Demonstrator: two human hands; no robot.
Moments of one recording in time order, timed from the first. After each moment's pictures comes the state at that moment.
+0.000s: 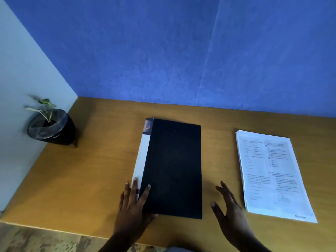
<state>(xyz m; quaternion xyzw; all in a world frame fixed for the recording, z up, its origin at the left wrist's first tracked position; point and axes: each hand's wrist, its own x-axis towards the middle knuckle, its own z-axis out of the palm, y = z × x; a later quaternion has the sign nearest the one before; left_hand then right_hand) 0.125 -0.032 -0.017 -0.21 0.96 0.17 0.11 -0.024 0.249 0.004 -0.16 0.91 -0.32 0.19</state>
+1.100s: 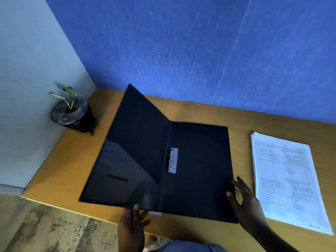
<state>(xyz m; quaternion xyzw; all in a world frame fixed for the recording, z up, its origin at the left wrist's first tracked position) 0.156 0.009 0.004 -0.55 0.50 0.62 -0.23 -0.052 0.250 0.007 -0.14 0.92 -0.30 0.19</state>
